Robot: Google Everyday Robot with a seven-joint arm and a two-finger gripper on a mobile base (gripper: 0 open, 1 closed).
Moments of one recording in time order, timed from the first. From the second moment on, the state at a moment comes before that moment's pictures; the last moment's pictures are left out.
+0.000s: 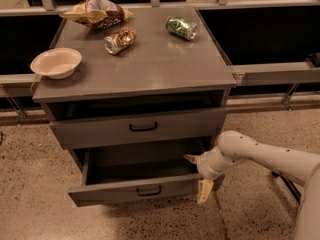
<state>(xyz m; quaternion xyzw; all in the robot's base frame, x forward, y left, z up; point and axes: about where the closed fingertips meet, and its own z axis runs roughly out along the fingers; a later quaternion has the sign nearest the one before) 0.548 -0.137 0.435 -0.75 0.61 0.14 0.21</state>
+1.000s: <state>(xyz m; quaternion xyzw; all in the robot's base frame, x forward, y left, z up) 0.505 -0.130 0.418 -0.76 0.59 0.19 0.19</state>
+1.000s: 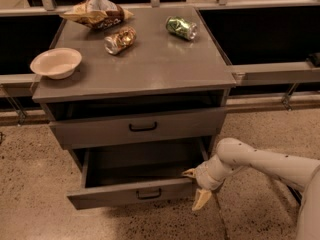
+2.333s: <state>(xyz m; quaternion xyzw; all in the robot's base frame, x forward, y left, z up) 0.425 -0.147 0.445 -0.74 0.59 0.20 0.25</state>
